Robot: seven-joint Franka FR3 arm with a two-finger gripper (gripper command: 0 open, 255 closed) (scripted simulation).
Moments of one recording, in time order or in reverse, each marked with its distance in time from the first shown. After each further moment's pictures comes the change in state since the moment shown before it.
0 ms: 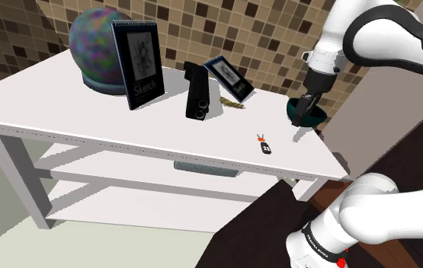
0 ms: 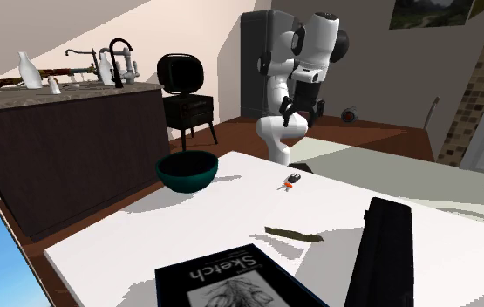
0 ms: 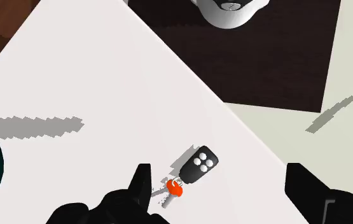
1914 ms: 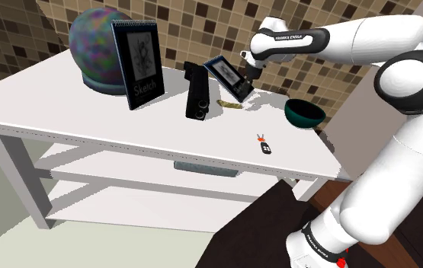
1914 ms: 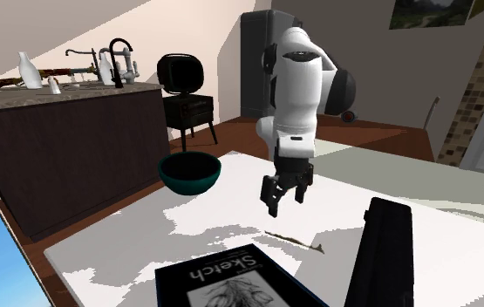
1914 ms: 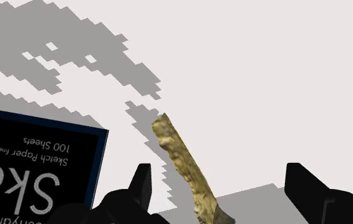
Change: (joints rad) arm 0.024 0.914 -0.279 0.547 0.120 0.509 -0.717
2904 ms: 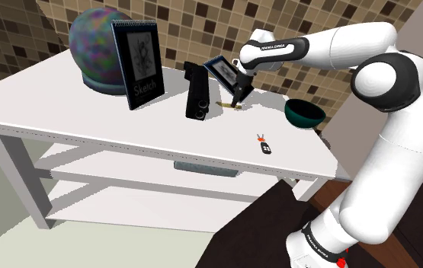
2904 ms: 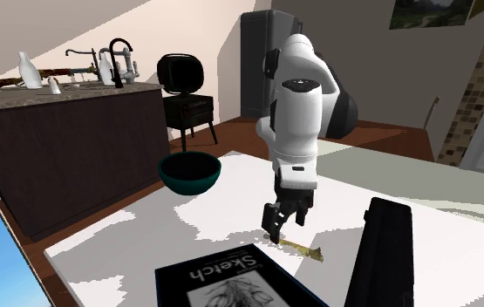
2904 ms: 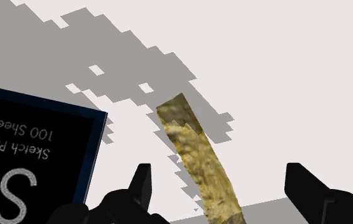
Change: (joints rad) arm -0.012 0.123 0.009 0.040 0.048 0.086 -0.062
